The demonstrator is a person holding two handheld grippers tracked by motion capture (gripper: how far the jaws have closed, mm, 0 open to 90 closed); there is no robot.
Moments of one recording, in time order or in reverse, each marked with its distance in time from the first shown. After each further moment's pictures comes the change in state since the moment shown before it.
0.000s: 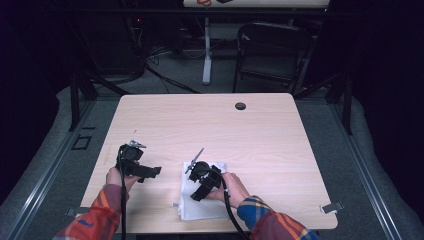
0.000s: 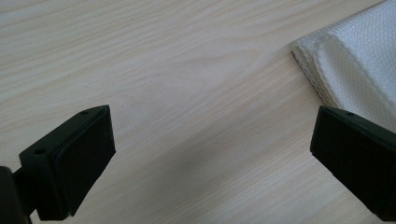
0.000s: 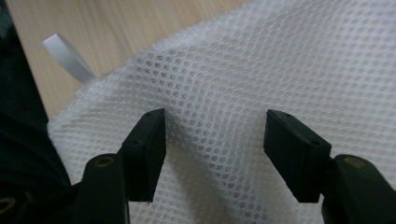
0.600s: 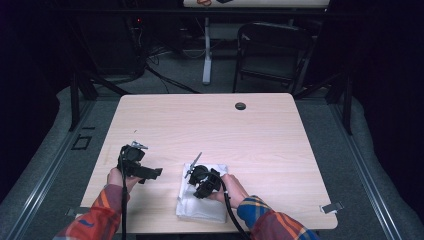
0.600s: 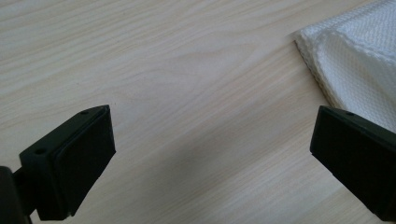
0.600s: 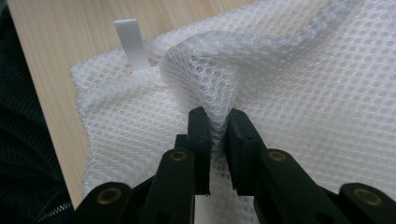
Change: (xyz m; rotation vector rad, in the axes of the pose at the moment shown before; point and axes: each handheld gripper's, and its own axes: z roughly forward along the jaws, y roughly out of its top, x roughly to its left) left arm -0.003 0.000 0.002 0.014 -0.002 0.018; right arm 0.001 -0.004 0.009 0.019 0.016 -0.041
